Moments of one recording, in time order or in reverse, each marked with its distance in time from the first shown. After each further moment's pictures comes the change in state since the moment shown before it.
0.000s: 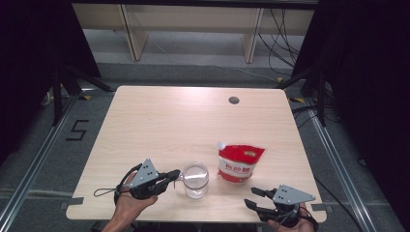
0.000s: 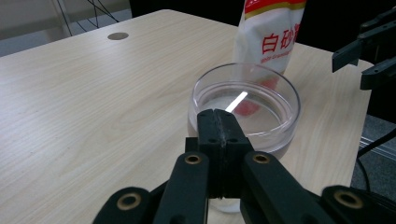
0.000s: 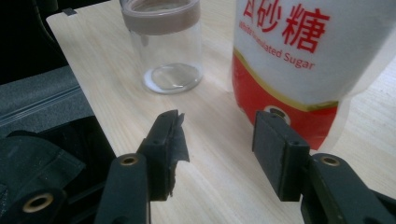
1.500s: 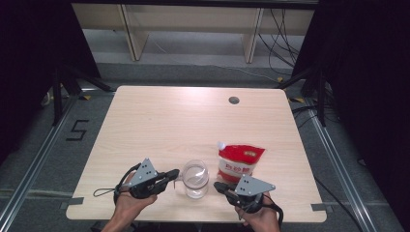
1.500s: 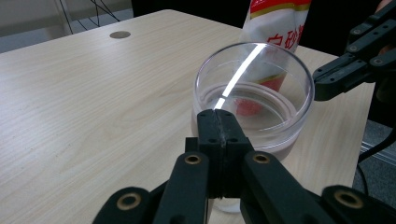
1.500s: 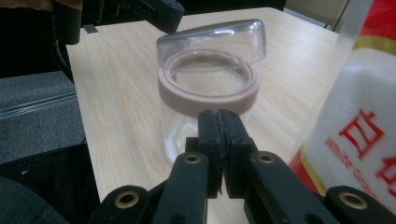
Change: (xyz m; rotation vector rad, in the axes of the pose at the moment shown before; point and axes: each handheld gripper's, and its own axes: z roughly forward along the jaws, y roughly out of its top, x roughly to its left) left arm 0.004 -0.003 -0.001 -0.010 0.010 -0.031; right arm 0.032 0.050 0.073 -0.050 0.042 -0.146
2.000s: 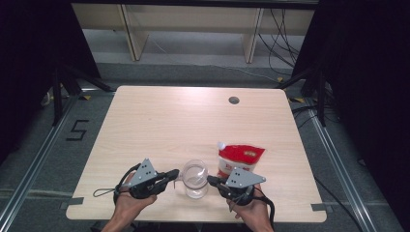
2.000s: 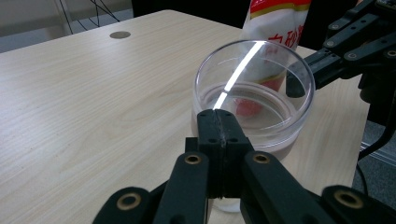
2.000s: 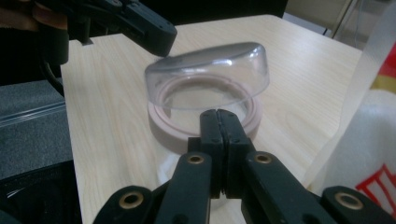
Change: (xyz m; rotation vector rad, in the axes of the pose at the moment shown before) left arm 0.001 0.000 -0.001 -0.003 -0.004 0.003; right arm -0.004 0.015 0.021 -0.023 0.013 0.006
